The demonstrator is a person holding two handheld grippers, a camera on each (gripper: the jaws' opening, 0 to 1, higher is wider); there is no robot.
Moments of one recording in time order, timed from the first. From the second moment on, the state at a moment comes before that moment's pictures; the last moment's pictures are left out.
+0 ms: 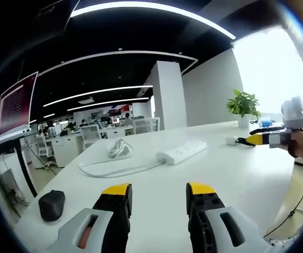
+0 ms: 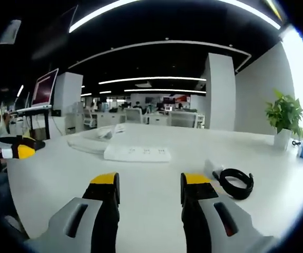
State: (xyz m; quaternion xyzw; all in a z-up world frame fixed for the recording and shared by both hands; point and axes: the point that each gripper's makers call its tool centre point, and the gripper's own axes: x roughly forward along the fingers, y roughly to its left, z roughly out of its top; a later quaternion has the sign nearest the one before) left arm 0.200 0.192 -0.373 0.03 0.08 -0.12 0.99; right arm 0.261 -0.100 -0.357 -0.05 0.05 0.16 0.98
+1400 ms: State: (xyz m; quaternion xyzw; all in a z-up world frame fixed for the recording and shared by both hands) left arm 0.222 0.196 -0.372 0.03 0.09 -0.13 0.99; right arm 0.285 -0.101 -0.367 -0.05 0.08 0.20 0.98
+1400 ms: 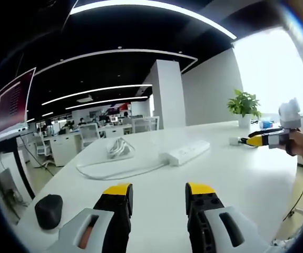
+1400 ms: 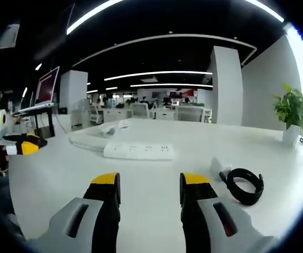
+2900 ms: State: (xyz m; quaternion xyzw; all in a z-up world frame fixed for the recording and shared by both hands) left arm 0.305 0.141 -0.362 0.04 0.10 -0.22 0.97; right arm 0.356 -0.095 -0.378 -0.08 0.09 0.28 0.95
